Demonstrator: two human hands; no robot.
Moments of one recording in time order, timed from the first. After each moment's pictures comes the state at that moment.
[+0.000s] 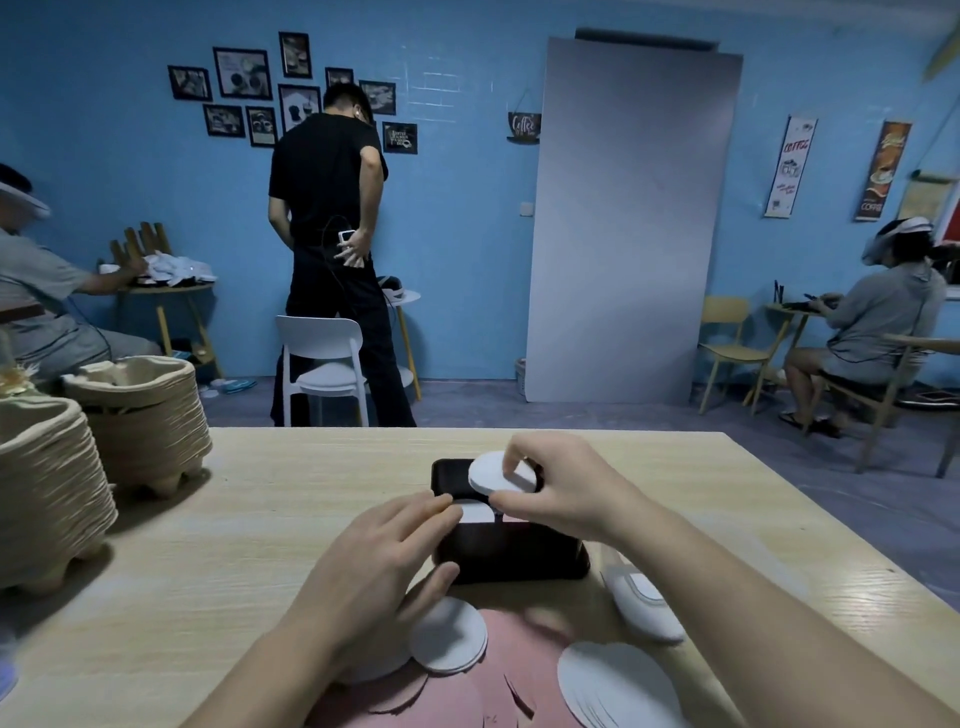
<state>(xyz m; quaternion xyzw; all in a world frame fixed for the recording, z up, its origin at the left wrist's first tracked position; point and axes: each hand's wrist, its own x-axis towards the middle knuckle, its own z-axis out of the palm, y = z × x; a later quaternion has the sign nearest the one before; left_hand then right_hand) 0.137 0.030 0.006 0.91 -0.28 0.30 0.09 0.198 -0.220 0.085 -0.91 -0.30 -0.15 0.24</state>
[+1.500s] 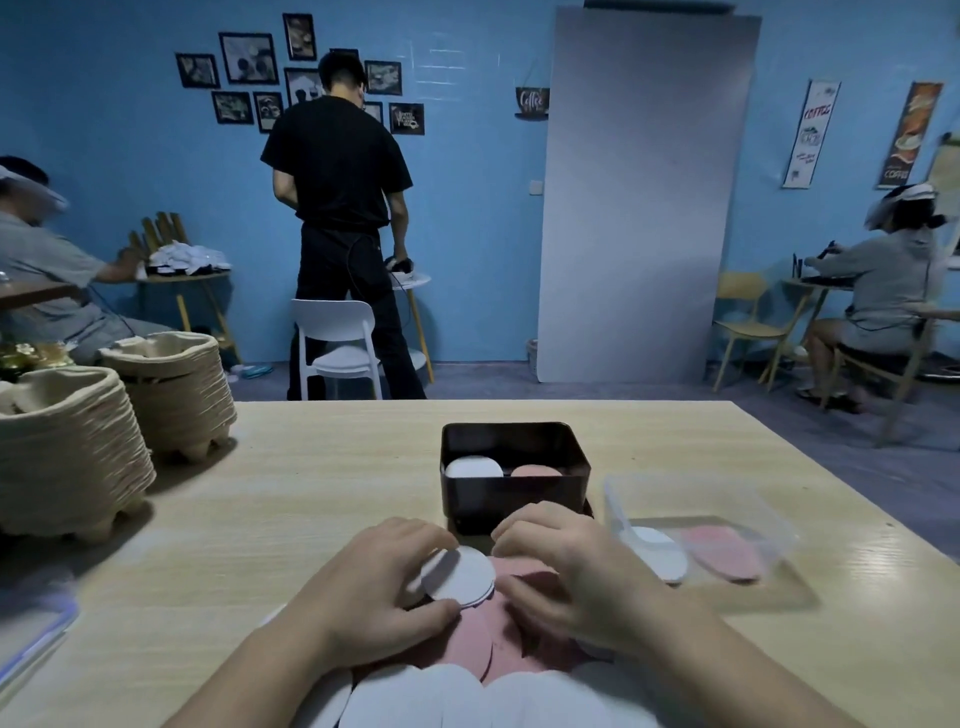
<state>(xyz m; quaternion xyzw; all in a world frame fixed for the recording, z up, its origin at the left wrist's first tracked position) 0.095 0.037 -0.007 0.93 -0.29 0.13 0.20 0.116 -0.229 0.006 -0.85 -0.43 -0.17 0.25</state>
